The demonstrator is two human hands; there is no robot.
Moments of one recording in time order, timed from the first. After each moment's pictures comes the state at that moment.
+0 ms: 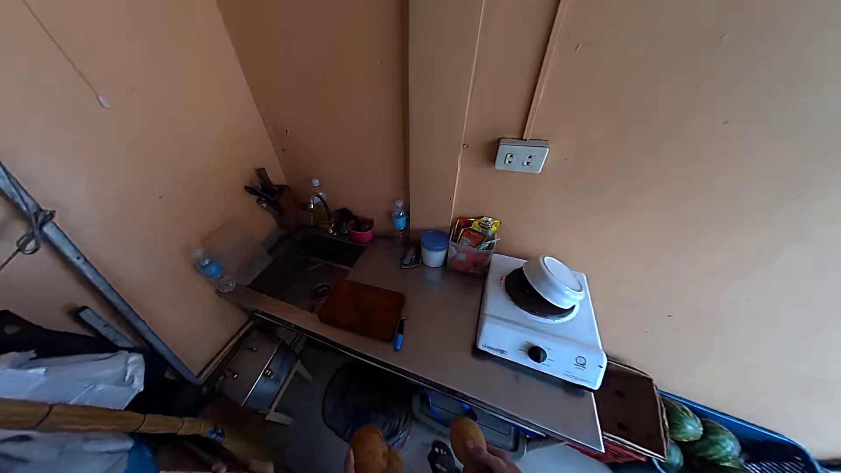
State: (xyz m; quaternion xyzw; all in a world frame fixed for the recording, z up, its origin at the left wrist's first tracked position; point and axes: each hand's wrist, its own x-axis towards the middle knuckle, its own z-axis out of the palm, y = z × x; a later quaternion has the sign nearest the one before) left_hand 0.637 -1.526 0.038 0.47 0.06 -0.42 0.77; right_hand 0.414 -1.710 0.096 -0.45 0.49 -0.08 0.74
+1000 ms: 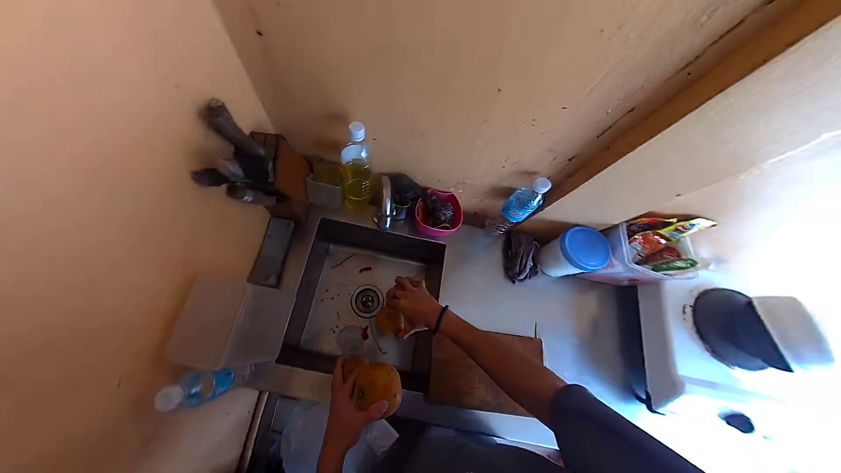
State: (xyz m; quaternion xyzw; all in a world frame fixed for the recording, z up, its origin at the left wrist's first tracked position) left_hand 1.244 -1.709 0.107 0.74 -0.31 -0.43 0.41; right_hand 1.149 -1.998 0.081 -0.93 0.18 0.24 0.23
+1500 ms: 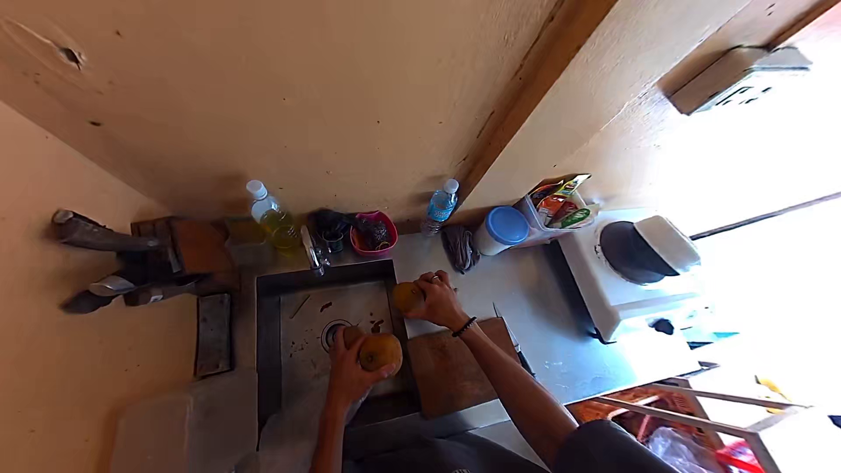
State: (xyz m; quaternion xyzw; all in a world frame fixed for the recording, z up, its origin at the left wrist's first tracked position) left_hand 1.278 -1.875 0.095 0.71 -0.53 -0.42 0.21; right_hand 1.045 -2.039 0.129 -0.74 0.60 0.04 0.30
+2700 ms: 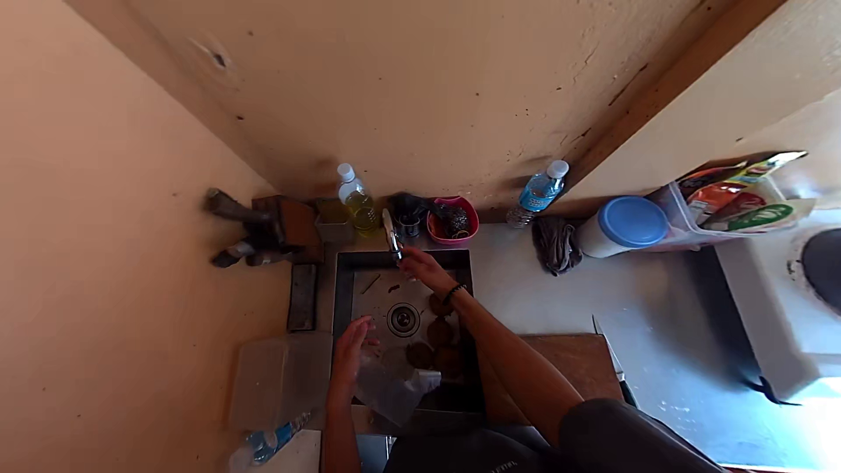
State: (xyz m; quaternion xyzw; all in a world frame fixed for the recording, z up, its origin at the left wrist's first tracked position) left_hand 1.378 -1.857 0.148 0.70 -0.27 -0.50 0.44; right_hand 1.220 -2.080 0.088 -0.56 0.39 -0.16 0.72
